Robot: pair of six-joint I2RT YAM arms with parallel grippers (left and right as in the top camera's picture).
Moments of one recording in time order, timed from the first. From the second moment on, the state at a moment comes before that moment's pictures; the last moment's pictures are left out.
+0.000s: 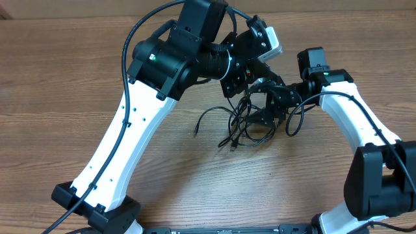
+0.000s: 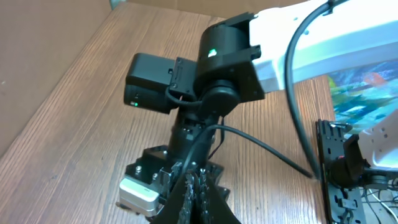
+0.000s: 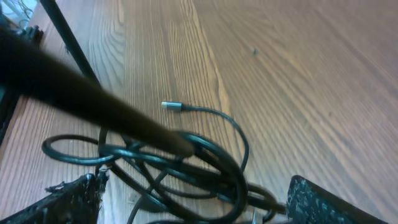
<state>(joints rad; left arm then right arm) -0.57 1.78 2.15 -1.10 0.67 0.45 0.11 1.77 1.27 -0.79 -0.98 -1.10</state>
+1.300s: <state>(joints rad) -0.57 1.78 2.15 -1.11 0.65 0.46 0.18 1.79 1.27 -1.06 -0.89 -1.11</state>
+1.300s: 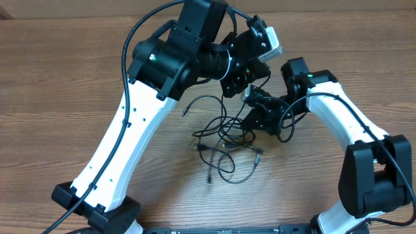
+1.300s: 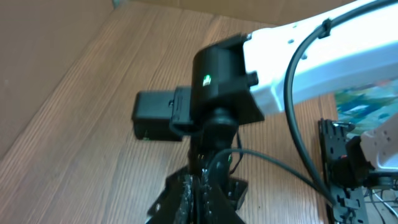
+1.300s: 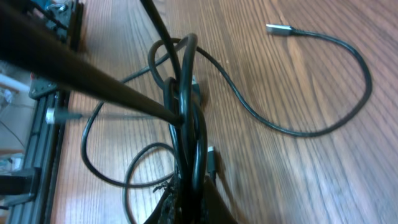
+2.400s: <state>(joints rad) -0.57 1.77 2.15 -1.41 0.41 0.47 0.03 1.37 1.61 -1.45 -0.85 -0.79</state>
